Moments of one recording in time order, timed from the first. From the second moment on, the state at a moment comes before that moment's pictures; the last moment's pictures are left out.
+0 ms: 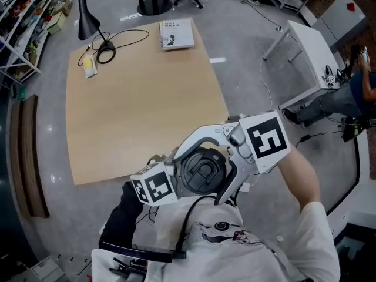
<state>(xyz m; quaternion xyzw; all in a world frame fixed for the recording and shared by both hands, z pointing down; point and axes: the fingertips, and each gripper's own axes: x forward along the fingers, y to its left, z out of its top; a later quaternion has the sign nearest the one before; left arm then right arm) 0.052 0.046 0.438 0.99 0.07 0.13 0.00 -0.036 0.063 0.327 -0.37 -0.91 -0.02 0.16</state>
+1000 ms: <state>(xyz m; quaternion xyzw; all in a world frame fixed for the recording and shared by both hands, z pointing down) -0.172 -0.093 0.410 0.72 -0.69 0.11 0.04 0.135 -0.131 0.370 0.52 -0.85 -0.01 0.00</state>
